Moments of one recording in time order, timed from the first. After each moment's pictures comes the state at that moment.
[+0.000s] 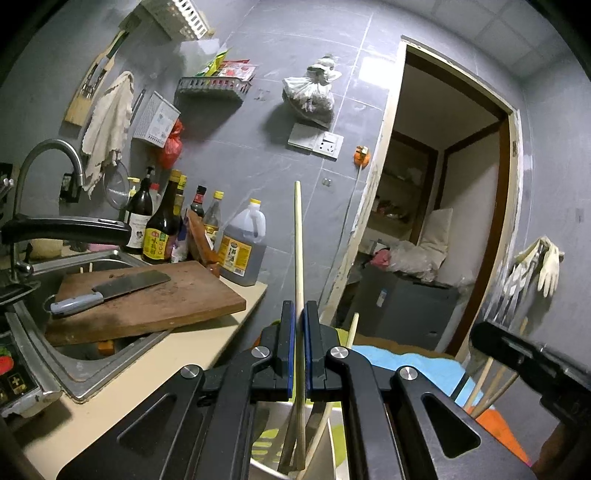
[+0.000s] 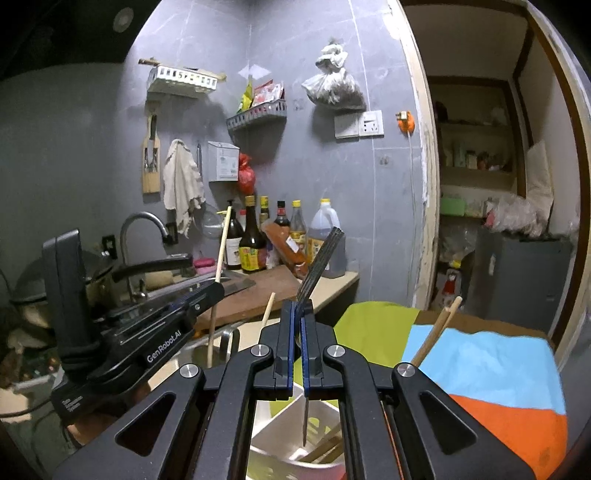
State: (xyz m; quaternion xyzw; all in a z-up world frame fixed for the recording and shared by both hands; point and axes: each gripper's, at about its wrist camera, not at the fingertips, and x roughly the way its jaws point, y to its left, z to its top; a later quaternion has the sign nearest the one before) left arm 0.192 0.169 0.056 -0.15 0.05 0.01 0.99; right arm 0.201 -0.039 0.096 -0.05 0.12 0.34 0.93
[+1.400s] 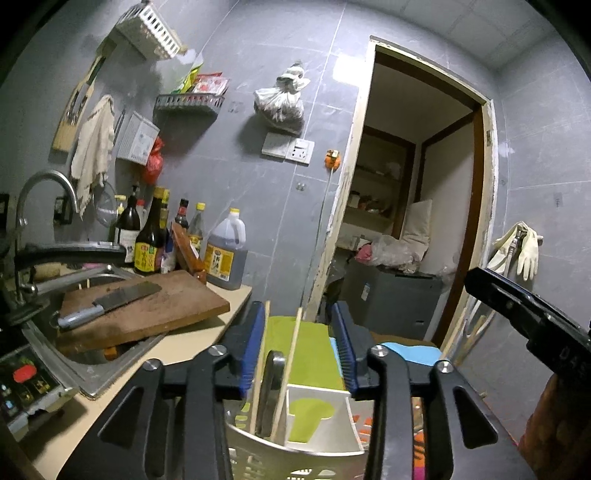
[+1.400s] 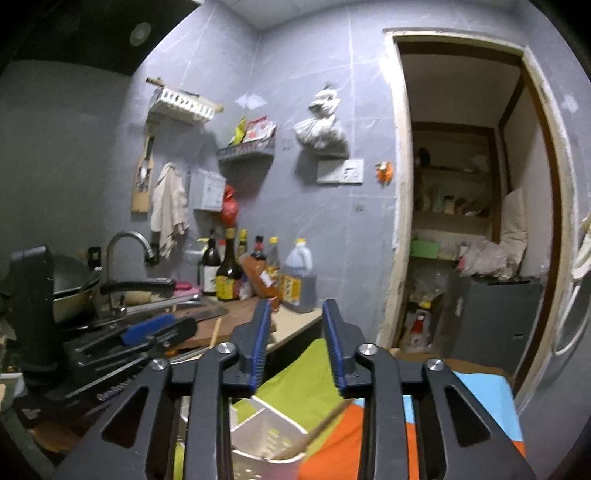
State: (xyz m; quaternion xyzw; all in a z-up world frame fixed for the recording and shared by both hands) left arm 0.150 0.135 0.080 -0.12 0.05 -0.02 0.99; right arm 0.170 -0.070 0.123 -0.06 0.04 0.29 0.95
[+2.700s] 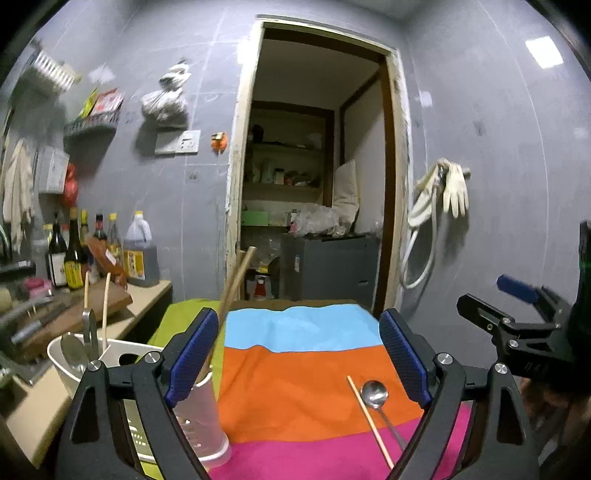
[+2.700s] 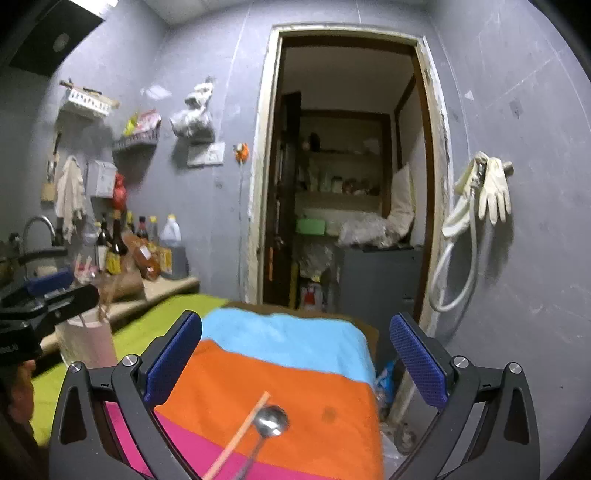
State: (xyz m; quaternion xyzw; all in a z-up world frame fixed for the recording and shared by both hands) left arm 0.131 -0.051 0.069 0.00 0.07 -0.12 0.99; right arm 0.148 -0.276 0.084 -0.06 0.07 0.10 0.99
